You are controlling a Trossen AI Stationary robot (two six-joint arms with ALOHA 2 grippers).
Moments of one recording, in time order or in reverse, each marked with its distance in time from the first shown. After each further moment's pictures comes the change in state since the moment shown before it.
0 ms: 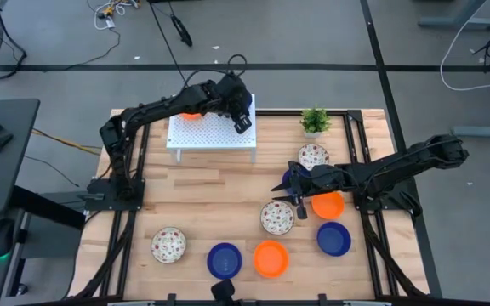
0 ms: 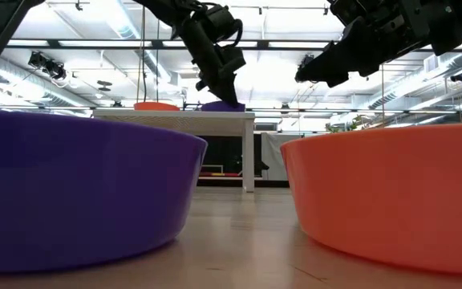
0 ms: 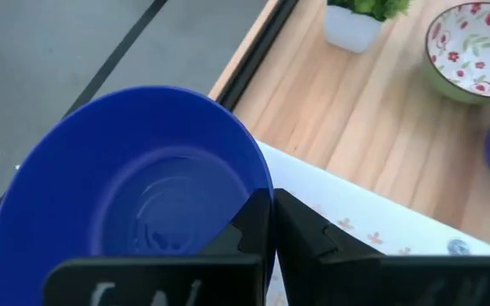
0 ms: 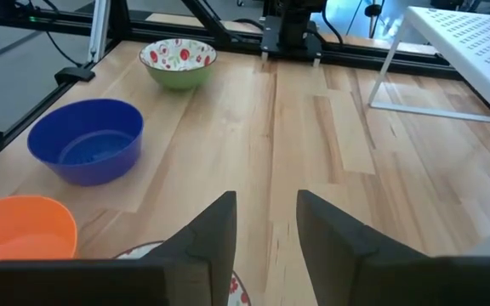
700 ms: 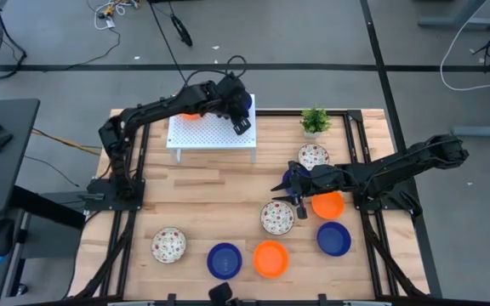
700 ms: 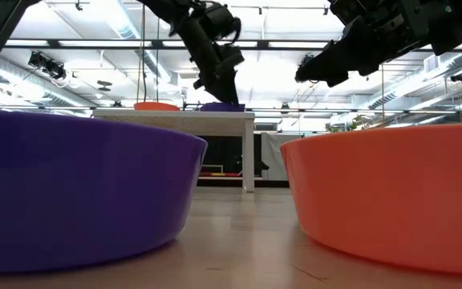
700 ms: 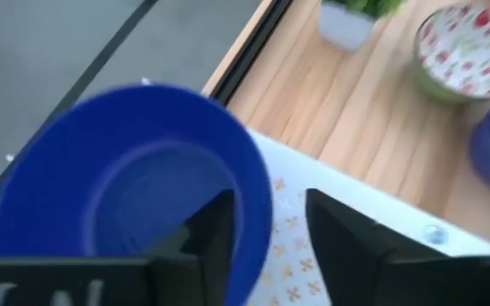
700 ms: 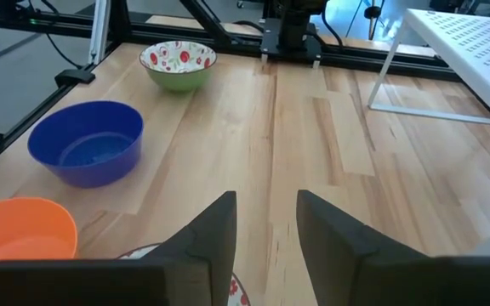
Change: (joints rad) left arm -0.009 -0.029 0.000 -0.037 0.013 -0.035; right arm 0.000 0.000 0.000 0.003 0.000 0.000
